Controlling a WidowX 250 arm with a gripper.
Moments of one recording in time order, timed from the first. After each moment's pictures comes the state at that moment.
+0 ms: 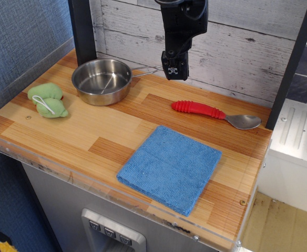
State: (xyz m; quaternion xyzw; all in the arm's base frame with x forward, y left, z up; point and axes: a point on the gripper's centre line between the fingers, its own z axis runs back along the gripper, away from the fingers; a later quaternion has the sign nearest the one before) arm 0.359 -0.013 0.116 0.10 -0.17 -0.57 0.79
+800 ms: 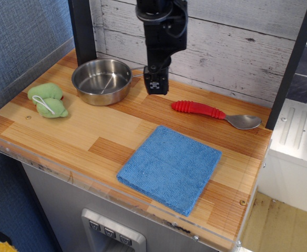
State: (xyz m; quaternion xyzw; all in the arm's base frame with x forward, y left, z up) arm 0.344 0.012 0.093 0.09 -0.12 -0.55 0.82
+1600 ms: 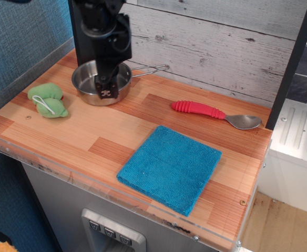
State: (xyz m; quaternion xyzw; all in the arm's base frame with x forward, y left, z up) arm 0.328 0.088 0.069 0.16 -0.11 -0.48 0.86
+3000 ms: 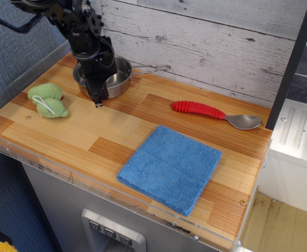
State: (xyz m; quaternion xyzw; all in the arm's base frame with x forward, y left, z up) arm 0.345 0.118 0.021 0.12 -0.13 -0.44 0.88
